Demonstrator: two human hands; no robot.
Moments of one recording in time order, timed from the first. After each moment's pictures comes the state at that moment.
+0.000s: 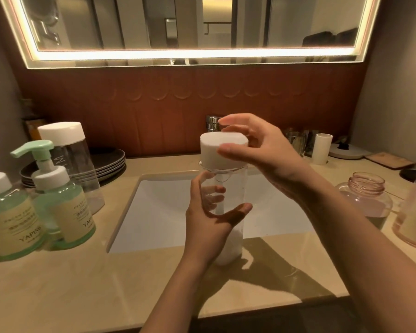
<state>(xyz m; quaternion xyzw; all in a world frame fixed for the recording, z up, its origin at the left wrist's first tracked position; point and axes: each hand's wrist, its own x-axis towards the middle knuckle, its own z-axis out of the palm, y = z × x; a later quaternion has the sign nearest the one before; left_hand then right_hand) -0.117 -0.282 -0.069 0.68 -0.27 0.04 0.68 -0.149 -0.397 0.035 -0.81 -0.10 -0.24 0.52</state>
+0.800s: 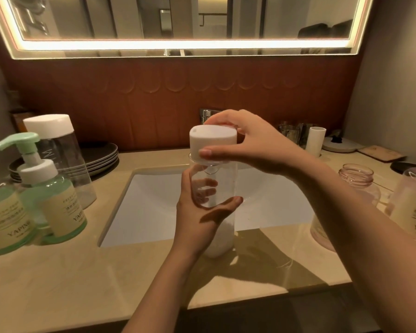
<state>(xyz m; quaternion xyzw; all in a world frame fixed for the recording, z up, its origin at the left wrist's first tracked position) -0.118 -0.281 -0.067 0.68 -0.28 0.04 0.67 -0.152 -0.401 0.049 -0.91 -0.11 -0.22 0.34</state>
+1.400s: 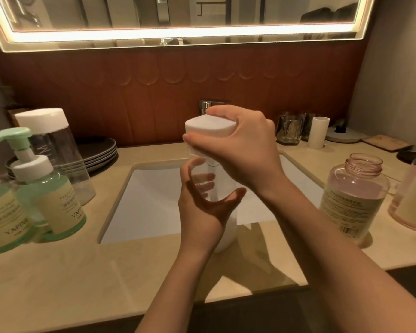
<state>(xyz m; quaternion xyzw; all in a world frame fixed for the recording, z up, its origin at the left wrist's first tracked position) -0.124 -0.291 -0.070 0.71 -0.26 0.12 0.64 -0.149 -0.367 0.018 -0.82 0.00 -0.43 0.38</state>
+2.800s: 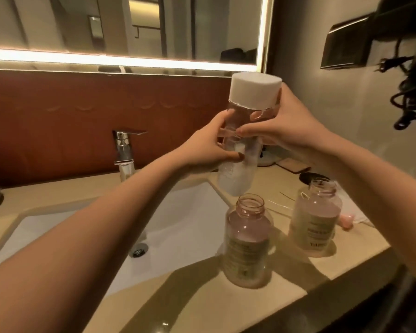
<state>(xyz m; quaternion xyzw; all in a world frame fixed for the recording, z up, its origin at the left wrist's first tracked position) -0.102 -0.461 0.070 0.71 -0.56 -0.07 0.43 -0.213 -0.587 0.092 -0.85 0.08 -0.38 0.36</state>
